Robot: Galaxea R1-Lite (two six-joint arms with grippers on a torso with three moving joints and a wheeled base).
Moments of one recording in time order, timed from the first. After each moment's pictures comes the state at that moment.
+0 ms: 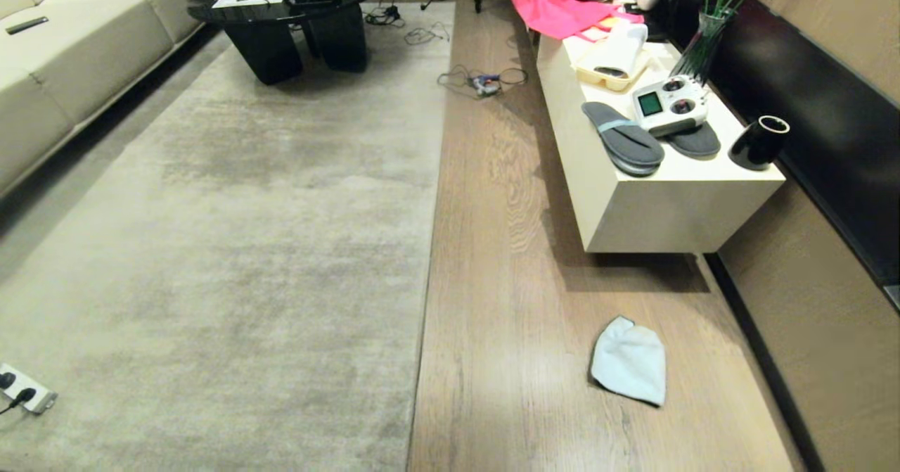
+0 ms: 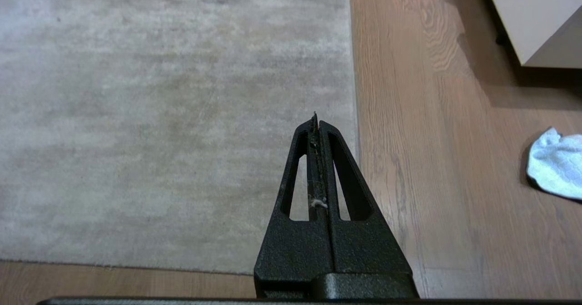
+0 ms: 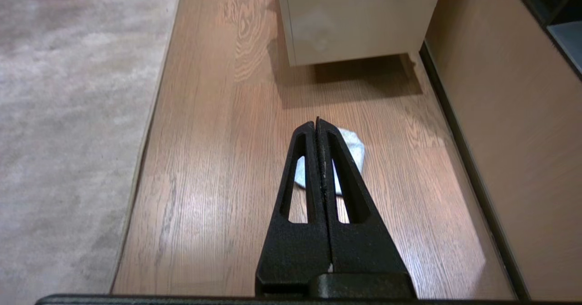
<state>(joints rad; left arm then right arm) 0.00 0.00 0.00 0.00 0.00 -0.04 0.00 0.00 0.00 -0.02 -0.06 0.10</state>
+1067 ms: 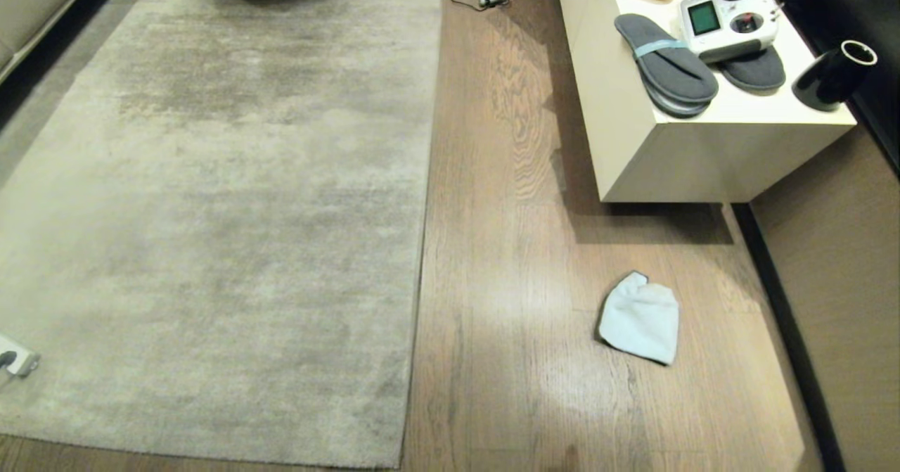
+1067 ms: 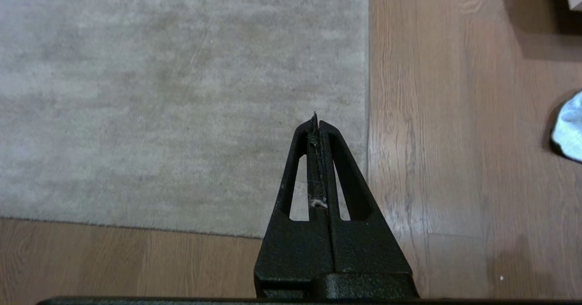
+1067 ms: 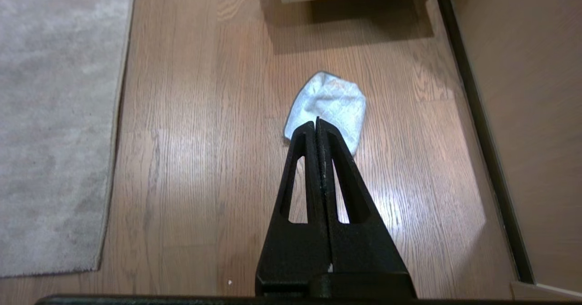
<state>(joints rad) 0.00 0.00 0.00 0.00 0.01 -0.06 0.00 0.00 0.00 -0.02 -0.06 0.10</state>
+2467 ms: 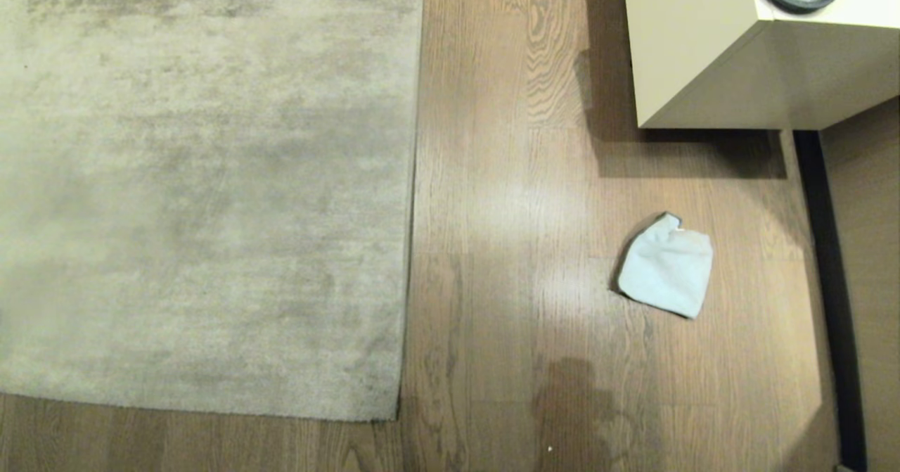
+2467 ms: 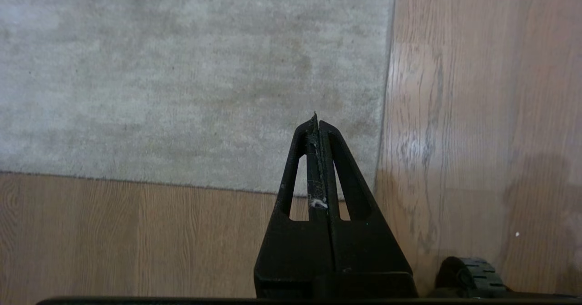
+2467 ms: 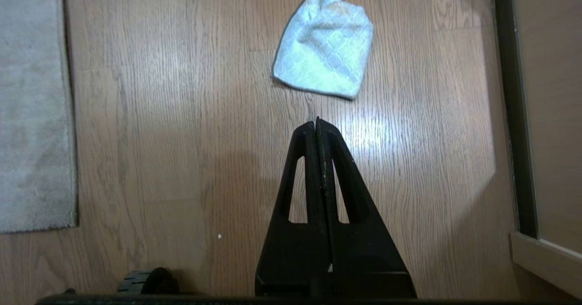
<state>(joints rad) 0.00 0.00 0.00 0.00 0.02 -0.06 0.00 0.00 0.00 -0.02 -0.06 0.10</state>
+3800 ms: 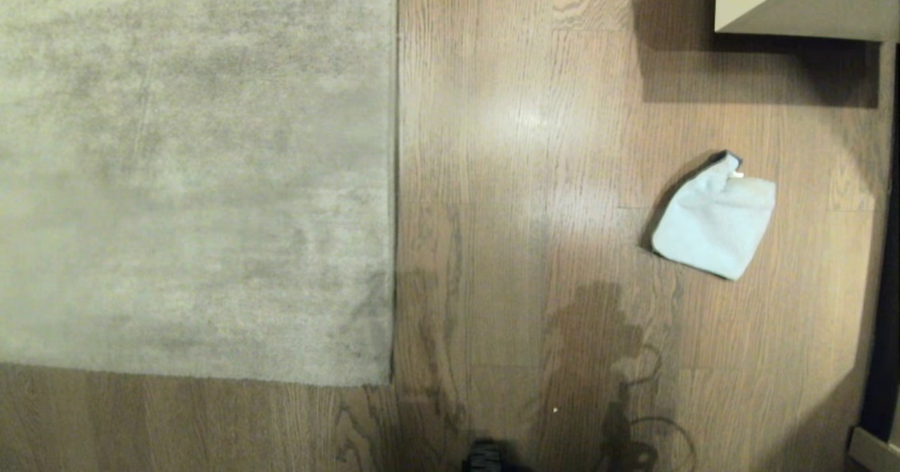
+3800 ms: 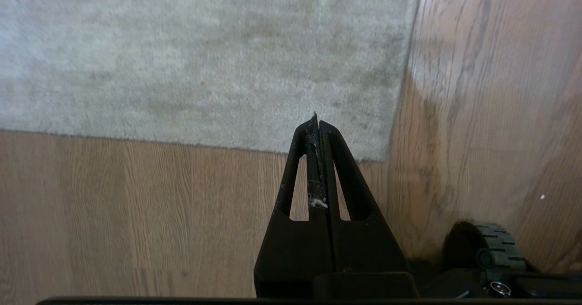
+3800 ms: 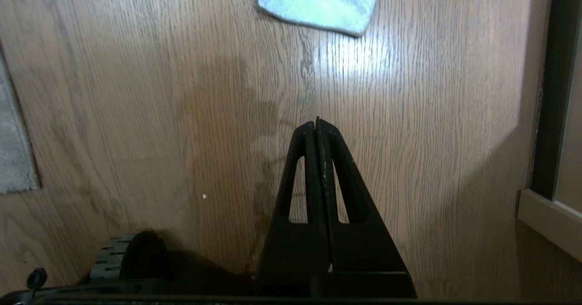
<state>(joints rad) 0.00 0.00 0.00 0.00 0.02 -0.06 0.00 0.00 0.00 -0.02 -0.06 0.10</state>
